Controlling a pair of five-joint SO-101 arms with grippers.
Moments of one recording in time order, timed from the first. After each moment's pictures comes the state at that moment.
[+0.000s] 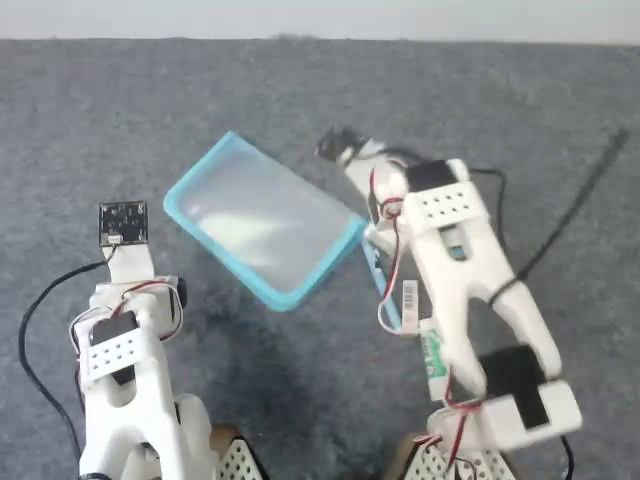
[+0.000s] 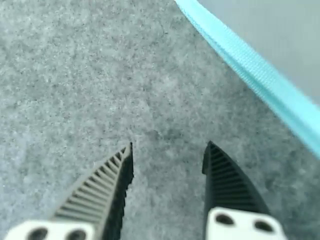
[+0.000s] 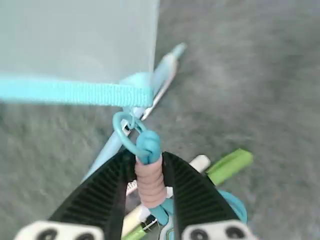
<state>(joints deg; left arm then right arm) -29.7 -41.3 78.1 34.9 -11.7 -19.4 -2.9 11.9 72.3 32.9</state>
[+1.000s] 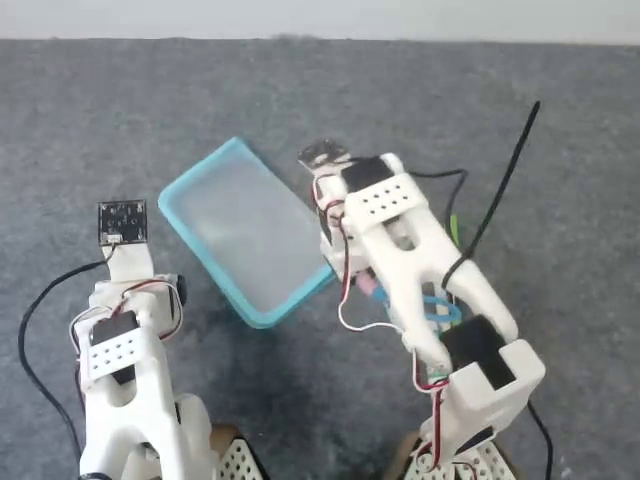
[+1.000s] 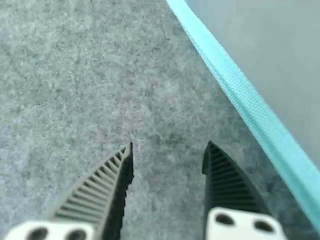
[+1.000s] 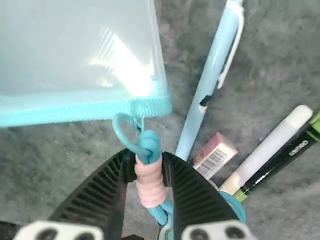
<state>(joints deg) -29.6 -41.3 78.1 33.9 -11.6 -29.9 10.5 1.5 88.2 3.3</state>
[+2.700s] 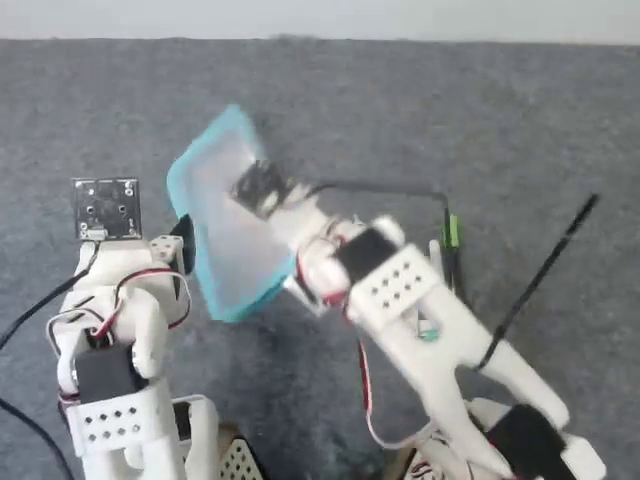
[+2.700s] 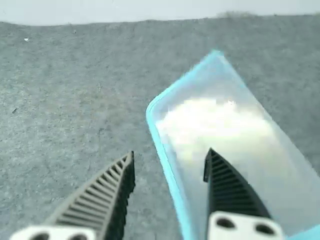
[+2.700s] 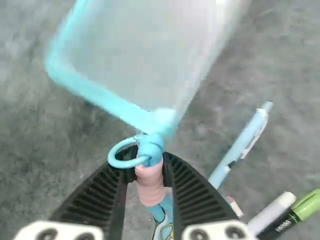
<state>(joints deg) -18.3 -70.7 57.4 62.0 -3.6 -43.7 -20.0 27.3 67.5 12.5</state>
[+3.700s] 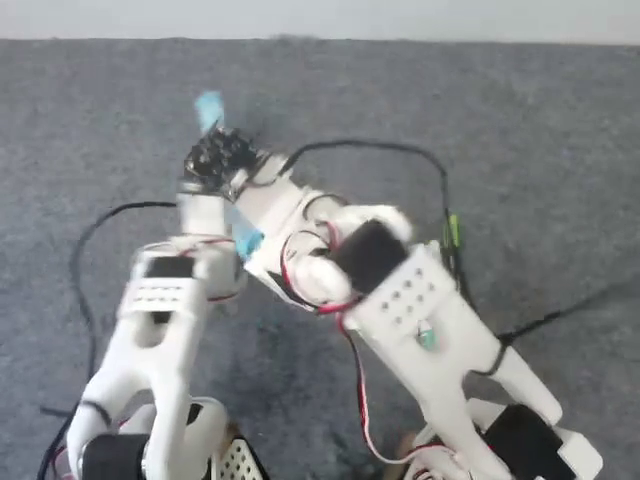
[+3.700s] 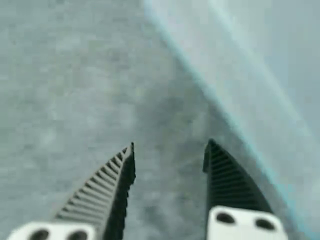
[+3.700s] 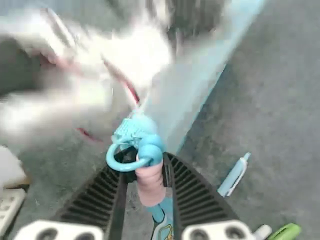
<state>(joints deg) -6.9 -26.4 59.8 42.4 3.1 -48.9 -17.8 5.2 77.0 10.7</state>
